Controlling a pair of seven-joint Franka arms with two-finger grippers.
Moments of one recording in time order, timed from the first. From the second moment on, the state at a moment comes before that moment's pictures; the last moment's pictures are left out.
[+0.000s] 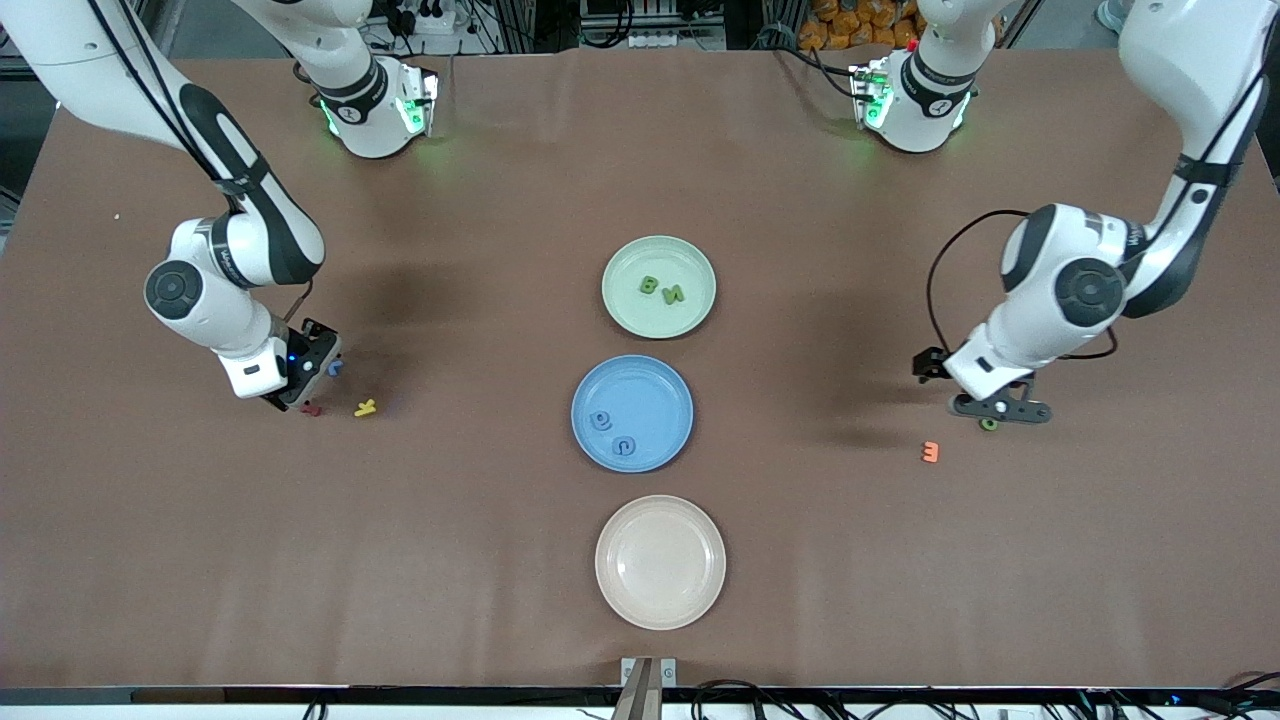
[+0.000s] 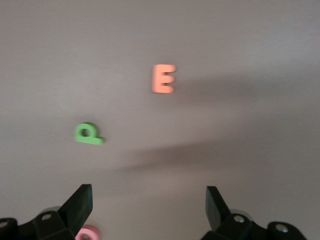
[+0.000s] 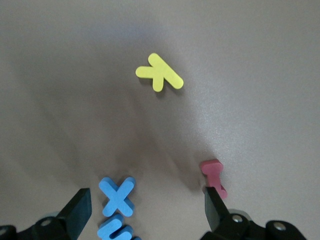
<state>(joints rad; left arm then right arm) 0.53 0.38 -0.64 -2.11 0.36 2.37 -0.17 -0.33 0.40 0.25 -2.30 -0.22 2.68 -1.00</state>
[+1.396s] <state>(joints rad) 0.68 0.58 -0.62 -2.09 0.62 2.55 -0.04 -0.33 0.39 0.25 -2.37 -0.22 2.73 -1.00</state>
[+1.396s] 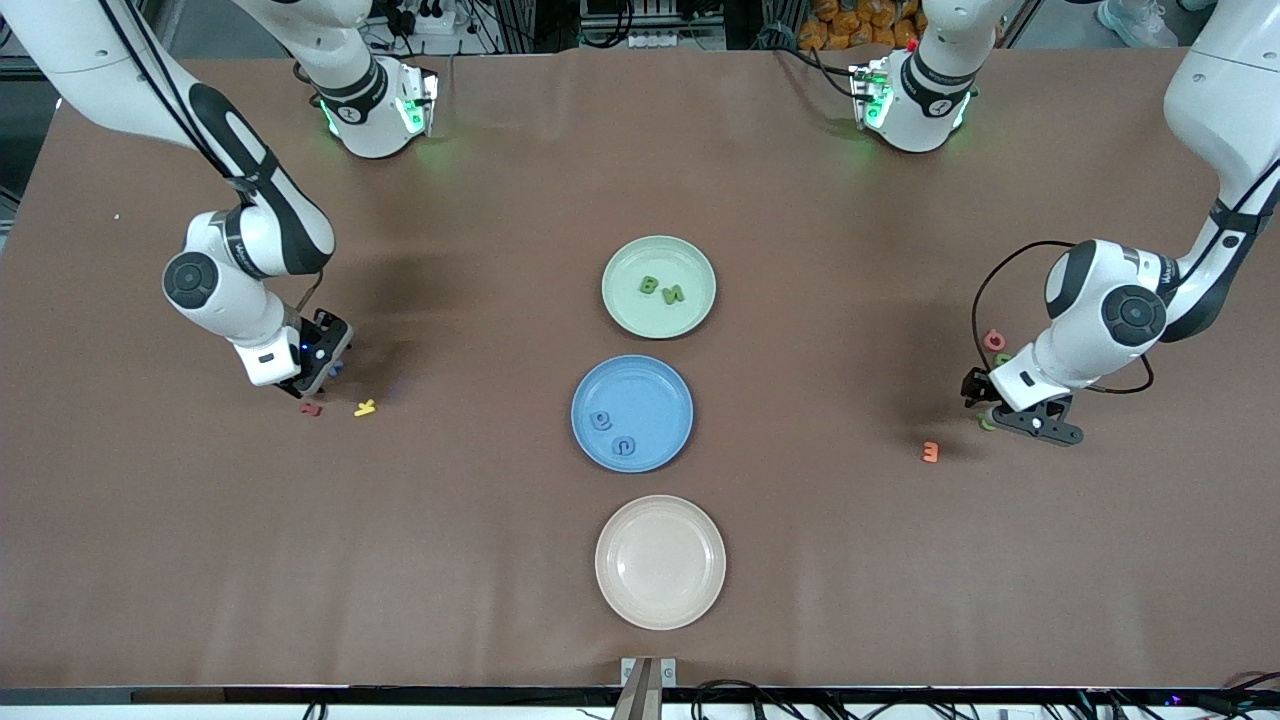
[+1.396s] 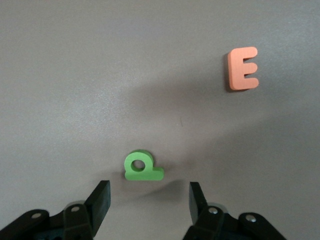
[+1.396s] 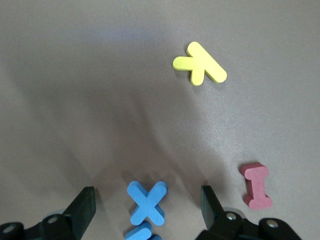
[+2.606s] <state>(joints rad) 0.68 0.64 -0.61 -2.04 0.62 2.55 -0.04 -0.33 0.38 0.26 -2.37 -0.22 2.74 -1.01</state>
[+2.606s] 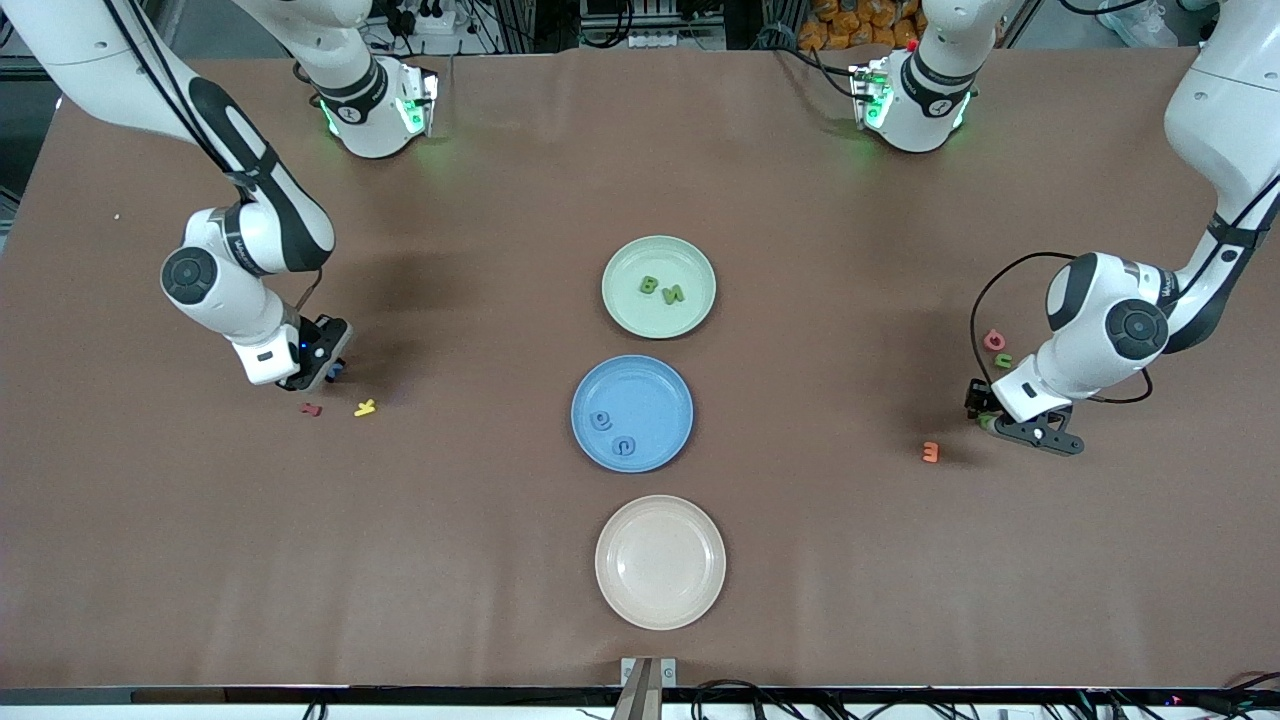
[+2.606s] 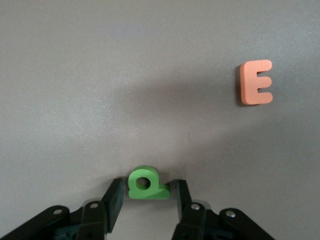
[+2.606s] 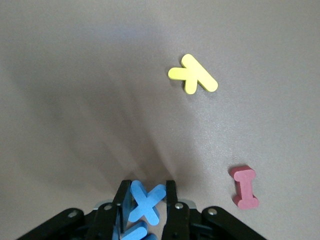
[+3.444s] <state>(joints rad) 0.67 0.66 -0.61 -2.01 0.62 2.55 -0.04 -0.33 0.36 0.35 -2.36 -0.22 2.74 -0.61</state>
